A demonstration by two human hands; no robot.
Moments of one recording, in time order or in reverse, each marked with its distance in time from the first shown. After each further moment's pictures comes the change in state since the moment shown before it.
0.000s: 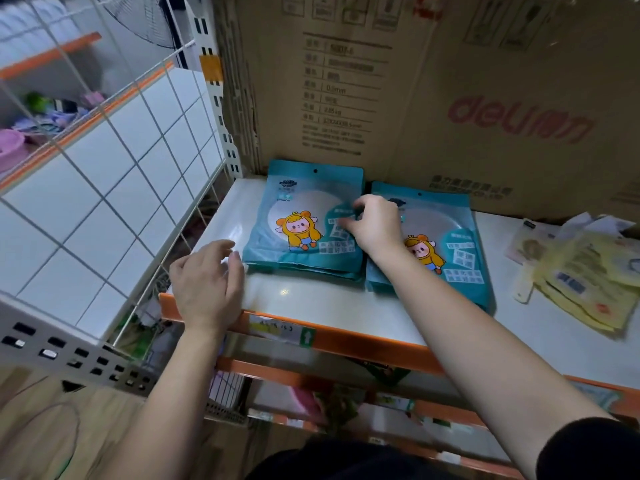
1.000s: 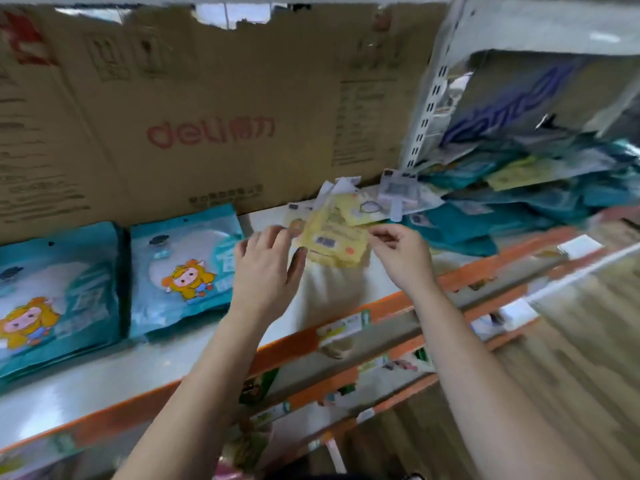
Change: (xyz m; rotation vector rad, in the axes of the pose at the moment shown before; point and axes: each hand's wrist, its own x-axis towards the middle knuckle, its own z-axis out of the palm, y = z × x) left_hand -0.086 0.342 0.093 -0.216 -0.408 0.783; right_hand -0.158 0.252 -0.238 0.275 0.484 0.374
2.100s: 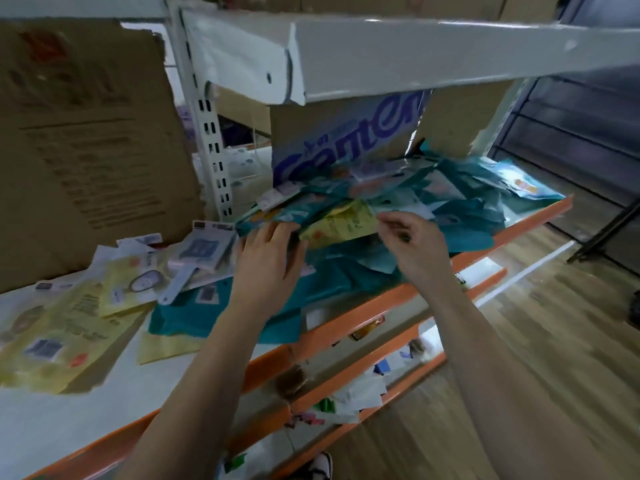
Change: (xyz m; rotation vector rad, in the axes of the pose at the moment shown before) left_hand 0.193 0.324 0.189 -0.181 -0.076 0.064; right_hand 0.186 0.183 -0.329 -0.042 0.131 -0.133
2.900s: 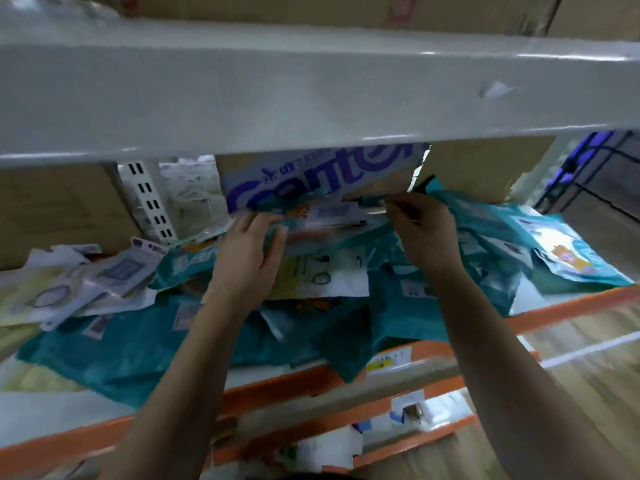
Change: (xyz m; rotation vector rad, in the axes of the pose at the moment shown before) left_hand 0.118 0.082 0.086 -0.032 0.203 -0.193; right_hand 0.196 0.109 -0.070 0.073 -0.090 -0.283
